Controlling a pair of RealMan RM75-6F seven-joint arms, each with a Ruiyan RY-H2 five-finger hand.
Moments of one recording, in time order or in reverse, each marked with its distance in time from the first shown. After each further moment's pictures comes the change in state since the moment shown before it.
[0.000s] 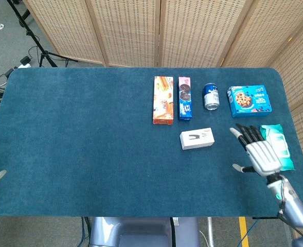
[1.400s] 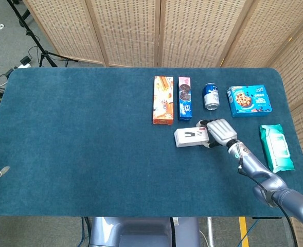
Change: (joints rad) left arm -0.050 -0.037 -0.034 0.010 -0.122 -0.108 0.100; right arm 0.385 -0.324 -0.046 0.524 0.006 -0.359 0.333
